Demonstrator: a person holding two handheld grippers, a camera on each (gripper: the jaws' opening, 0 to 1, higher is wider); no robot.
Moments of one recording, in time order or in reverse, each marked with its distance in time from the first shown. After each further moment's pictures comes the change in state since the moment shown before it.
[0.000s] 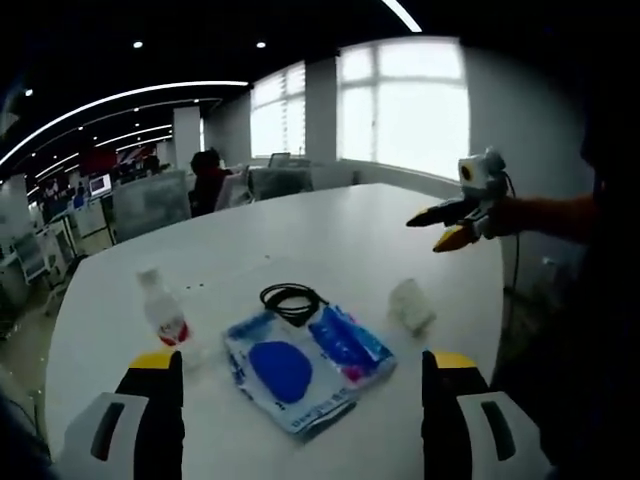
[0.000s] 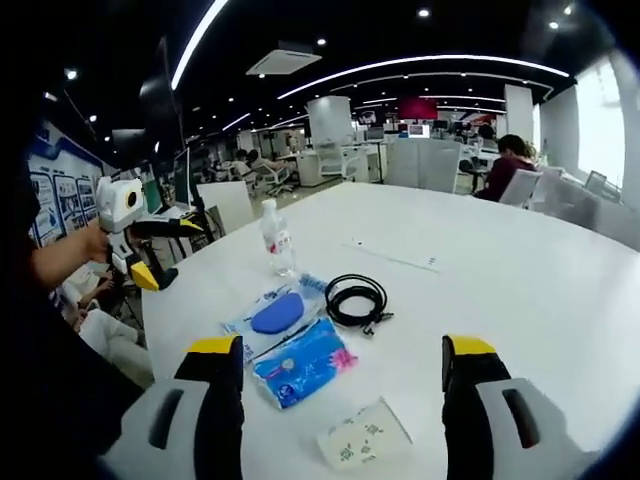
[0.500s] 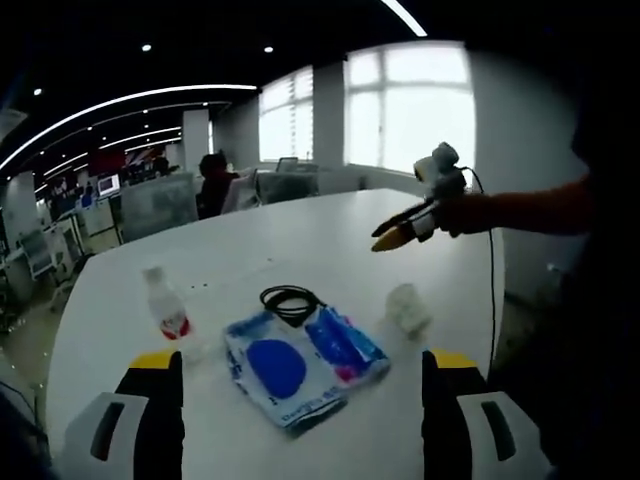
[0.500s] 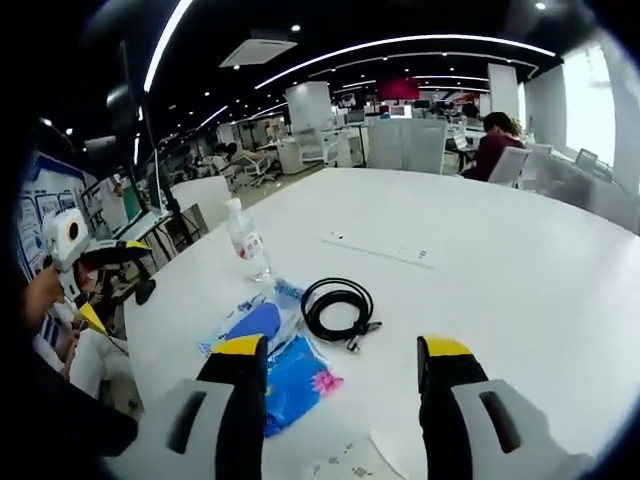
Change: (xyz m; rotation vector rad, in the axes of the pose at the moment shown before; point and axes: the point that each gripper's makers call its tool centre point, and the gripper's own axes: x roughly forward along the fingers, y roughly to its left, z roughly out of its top) left arm -0.011 0.001 -0.006 -0.023 -0.017 0.032; right arm 0.065 -0.027 -0.001 0.068 0.153 -0.059
